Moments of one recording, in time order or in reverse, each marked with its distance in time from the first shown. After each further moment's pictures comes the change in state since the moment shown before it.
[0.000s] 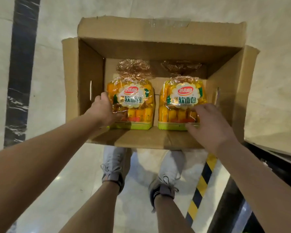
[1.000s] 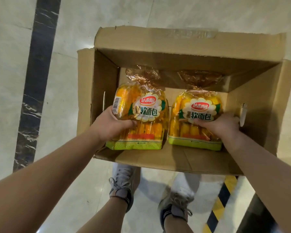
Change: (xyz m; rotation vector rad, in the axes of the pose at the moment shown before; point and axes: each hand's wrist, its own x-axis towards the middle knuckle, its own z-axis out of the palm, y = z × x) left_hand 0.006 -0.026 -0.003 -0.762 -0.142 0.059; right_hand 0.120 0.015 0.045 0.343 -0.061 0.557
